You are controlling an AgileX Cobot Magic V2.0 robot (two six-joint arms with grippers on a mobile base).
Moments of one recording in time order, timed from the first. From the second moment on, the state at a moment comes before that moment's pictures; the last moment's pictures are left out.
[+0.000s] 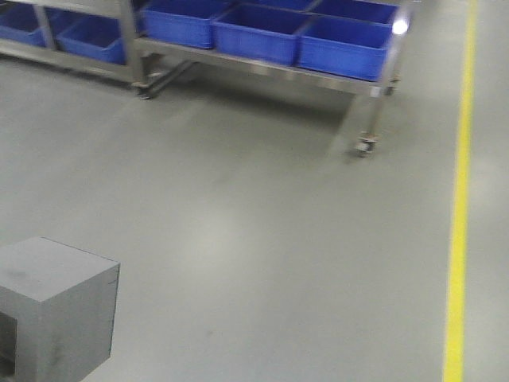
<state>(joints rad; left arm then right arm) -0.50 0.15 -0.26 0.06 0.24 -0.22 -0.03 -0.01 0.03 -0.05 0.20 0.00</state>
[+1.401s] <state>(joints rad) -0.50 0.15 -0.26 0.06 0.24 -0.22 -0.03 -0.01 0.03 -0.05 0.20 0.00</state>
